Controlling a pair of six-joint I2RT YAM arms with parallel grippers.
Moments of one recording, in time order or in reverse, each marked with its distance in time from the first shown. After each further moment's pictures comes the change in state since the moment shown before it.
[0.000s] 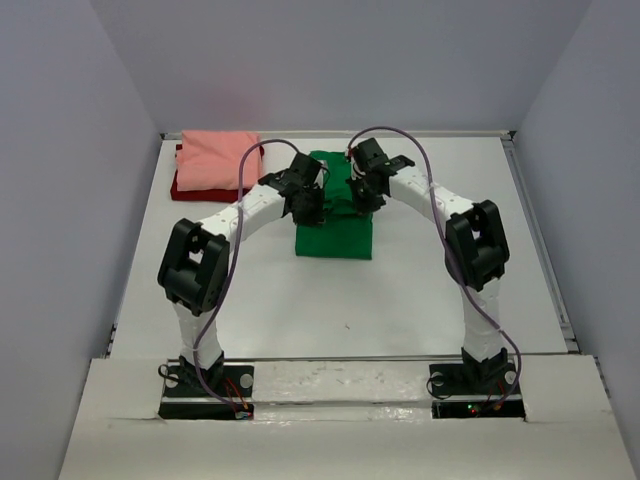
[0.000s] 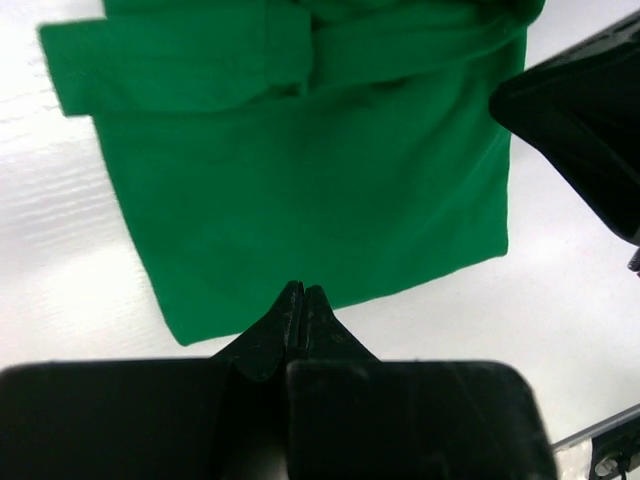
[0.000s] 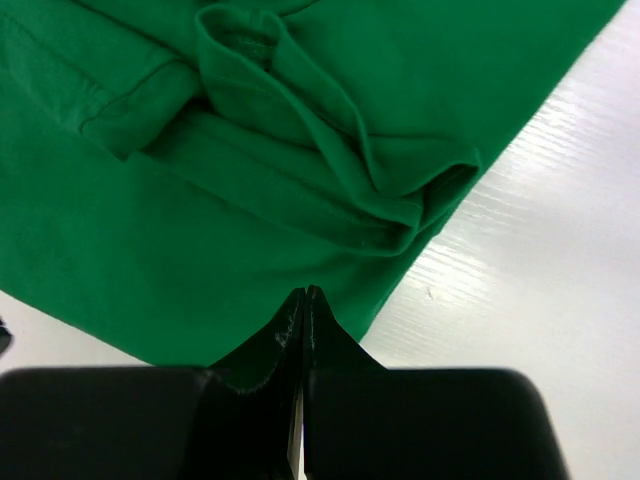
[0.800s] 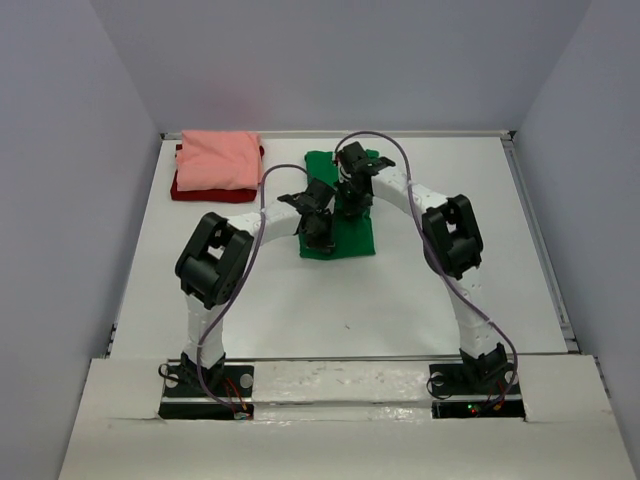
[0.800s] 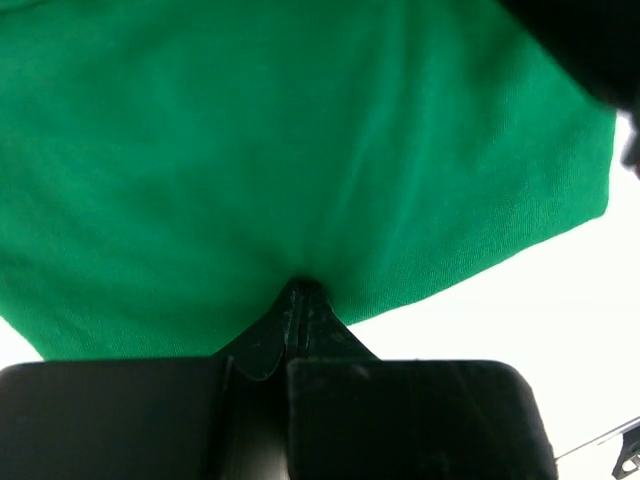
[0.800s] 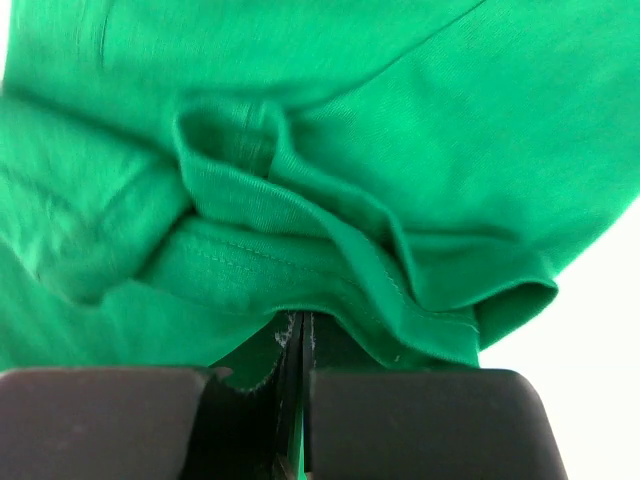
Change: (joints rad) left arm -0.070 0.107 -0.131 0.126 0.052 -0.051; right arm 0.022 0.211 0.172 -0.006 0.008 -0.003
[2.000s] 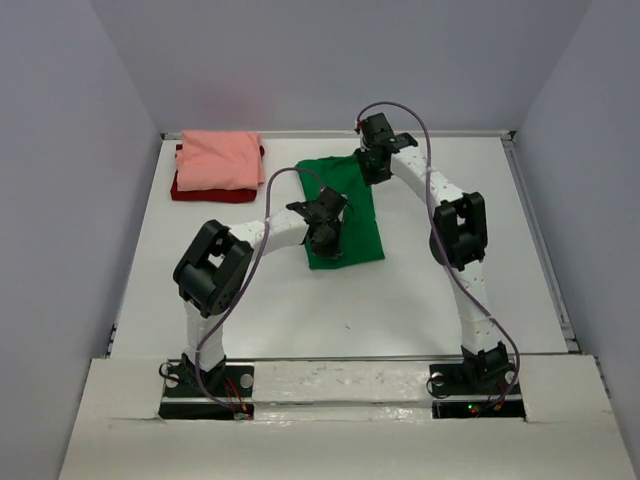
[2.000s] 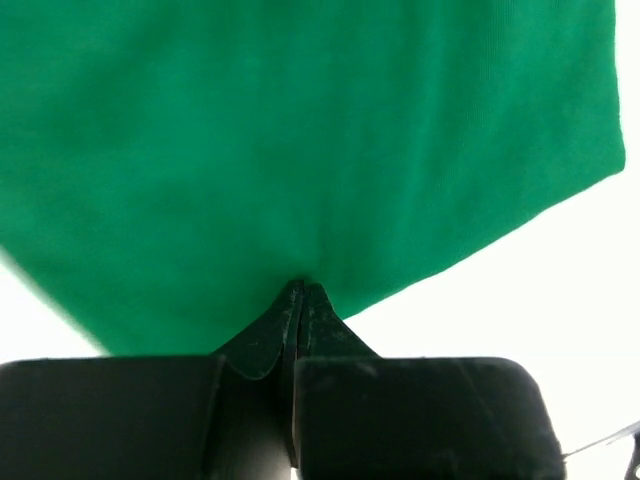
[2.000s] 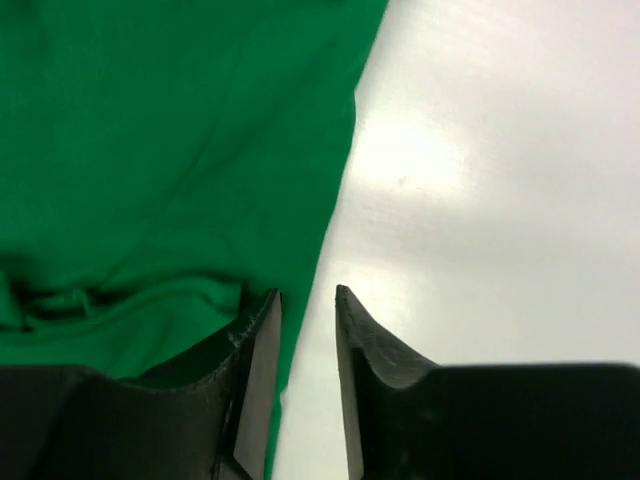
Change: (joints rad) left arm -0.090 -0.058 -0.048 0.008 -0.090 -0.047; right arm -0.125 0.116 0.328 -0.086 0.169 -0.108
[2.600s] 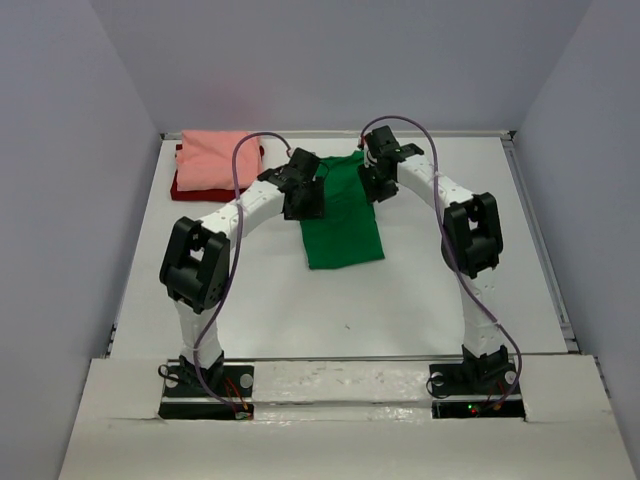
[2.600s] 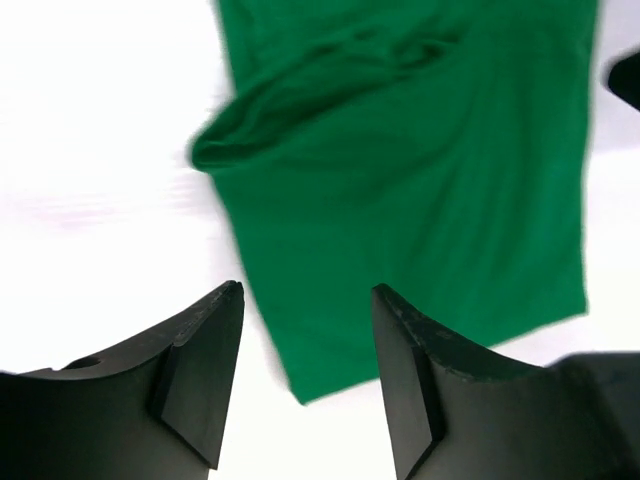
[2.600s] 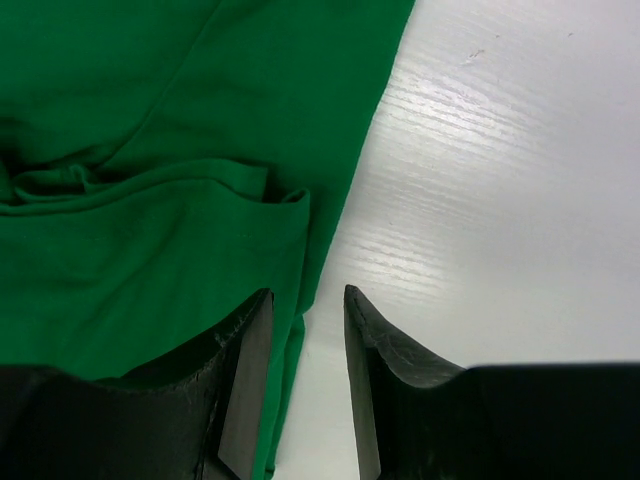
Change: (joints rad) left arm 0.152 -0.038 0.216 -0.152 -0.139 0.026; right arm 0.001 -0.195 -0.334 0.049 -0.097 0.012
